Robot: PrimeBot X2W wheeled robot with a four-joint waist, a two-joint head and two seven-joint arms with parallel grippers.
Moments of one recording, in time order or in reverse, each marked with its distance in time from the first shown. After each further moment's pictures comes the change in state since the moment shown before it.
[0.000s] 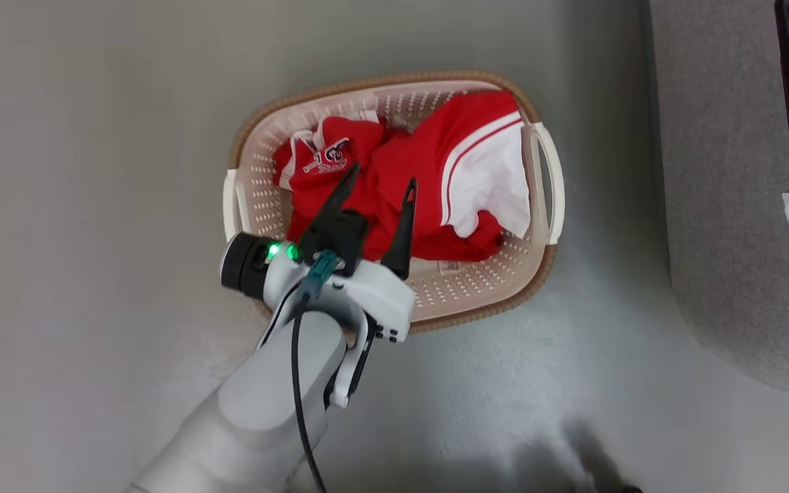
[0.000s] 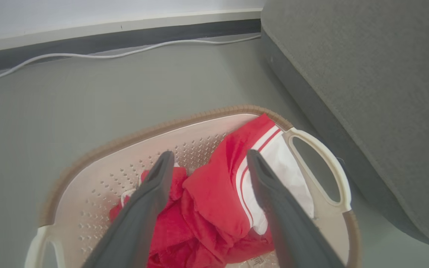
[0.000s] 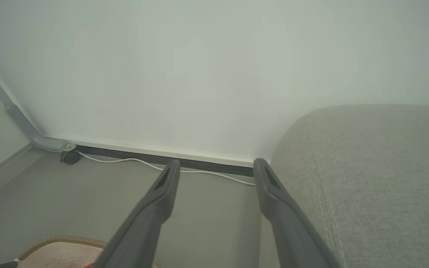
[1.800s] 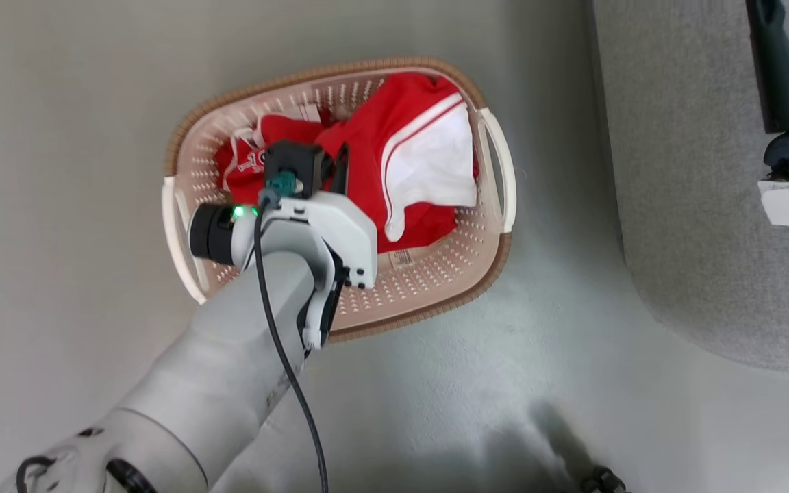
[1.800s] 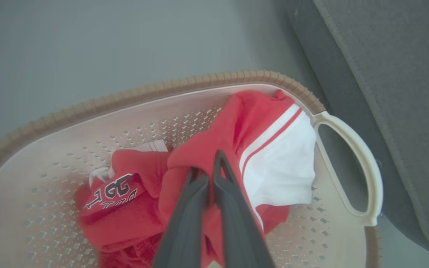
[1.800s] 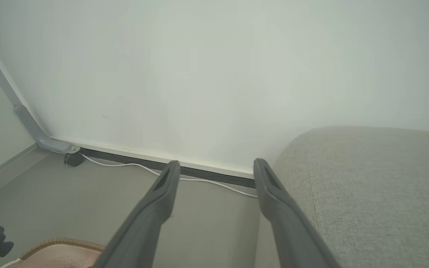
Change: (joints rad) left arm -0.280 0.003 -0.318 0.341 -0.534 -0.027 -0.004; right arm -0.065 0.012 0.059 -0.072 -0.002 0.000 -0.001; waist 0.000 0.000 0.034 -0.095
